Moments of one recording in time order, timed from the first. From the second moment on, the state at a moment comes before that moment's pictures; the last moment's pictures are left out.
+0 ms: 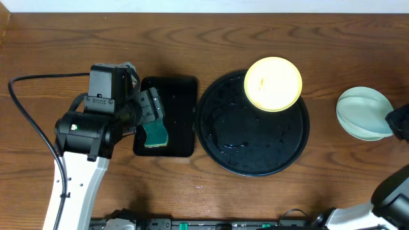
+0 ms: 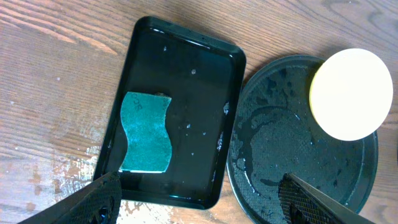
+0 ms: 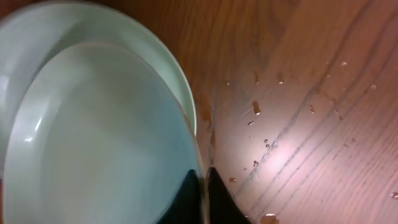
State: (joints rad) left arm -0.17 1.18 1.31 -1.09 0.08 -0.44; right arm -0.66 1.74 1.32 -0.93 0.11 0.47
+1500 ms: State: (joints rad) left arm -0.17 1.18 1.31 -1.09 0.08 -0.44; right arm 0.03 1.92 1.33 -0.66 0.01 0.14
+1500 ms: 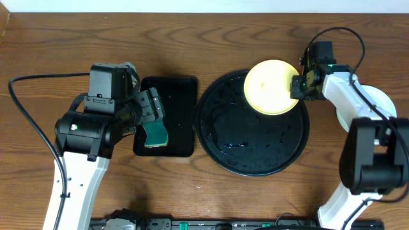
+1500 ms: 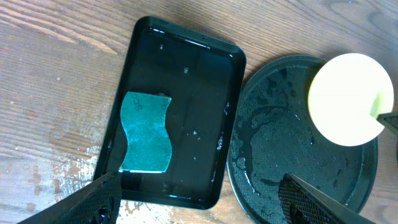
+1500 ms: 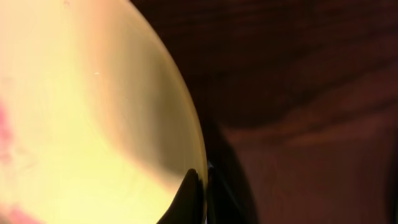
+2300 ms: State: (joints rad) left arm -0.17 1.18 1.31 -1.09 0.08 -0.44; right arm 0.25 1.78 1.15 -0.78 -0.07 0.44
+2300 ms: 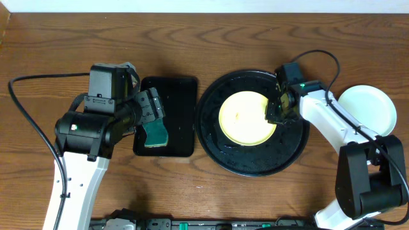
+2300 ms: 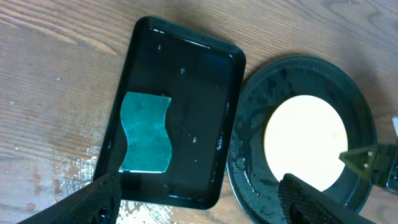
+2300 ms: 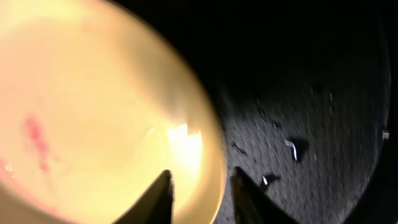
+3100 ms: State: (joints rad) left arm -0.17 1.33 1.25 -1.13 0.08 -0.43; right arm 0.24 1.86 1.14 -0.71 -0.05 0.18
